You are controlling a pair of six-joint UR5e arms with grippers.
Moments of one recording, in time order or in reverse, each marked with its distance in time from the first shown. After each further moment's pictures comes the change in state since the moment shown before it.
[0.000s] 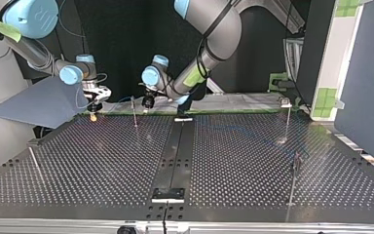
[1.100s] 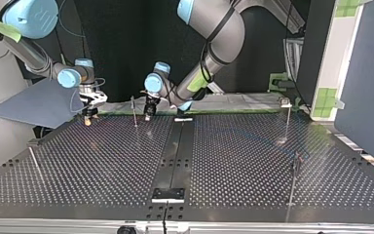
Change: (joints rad) left arm 0.035 -0.004 0.051 -0.002 0.016 -0.036; right arm -0.001 0.001 -0.045 -0.004 0.059 0.062
